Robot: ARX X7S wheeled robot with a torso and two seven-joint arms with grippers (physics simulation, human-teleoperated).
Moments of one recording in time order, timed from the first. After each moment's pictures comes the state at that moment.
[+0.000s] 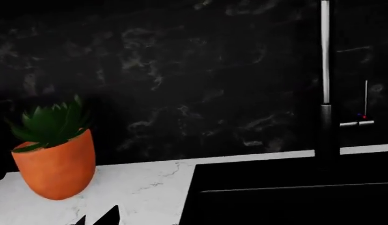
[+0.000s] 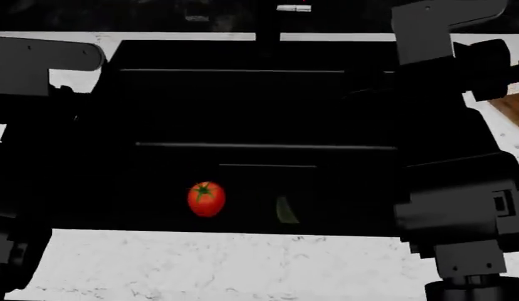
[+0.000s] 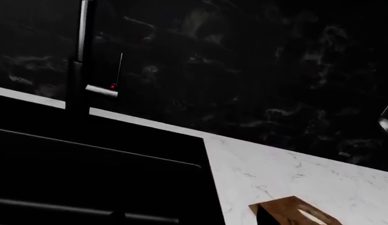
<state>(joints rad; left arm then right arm) -0.99 -0.10 0.18 -0.42 -0.04 -0.47 -0.19 1.15 0.26 -0.27 0.40 0.07 0.80 0.03</state>
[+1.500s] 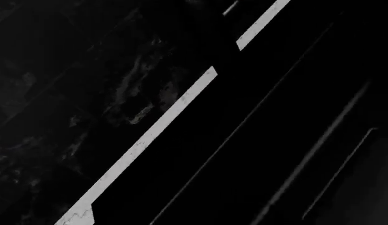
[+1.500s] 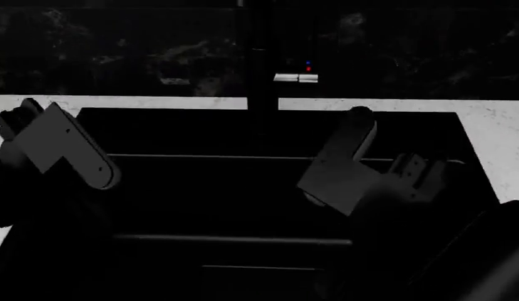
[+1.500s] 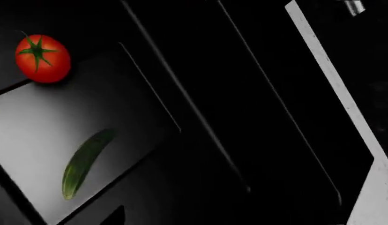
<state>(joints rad) -0.94 -0.50 0.58 -0.08 -0.11 -0.74 0.47 1.26 0.69 -0.93 -0.35 0.43 1.50 -0.52</state>
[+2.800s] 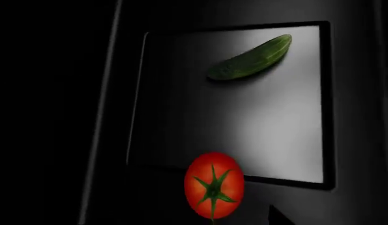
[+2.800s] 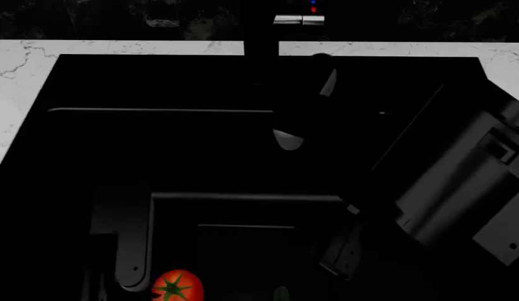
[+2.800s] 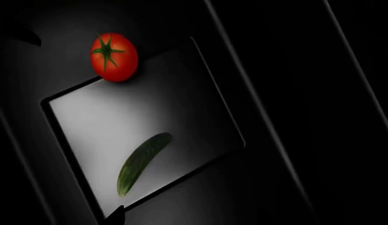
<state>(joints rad) -1.14 -0.53 1.02 -0.07 -0.06 -0.71 1.03 1.61 0.56 -1.23 0.06 0.51 1.28 -0.88</state>
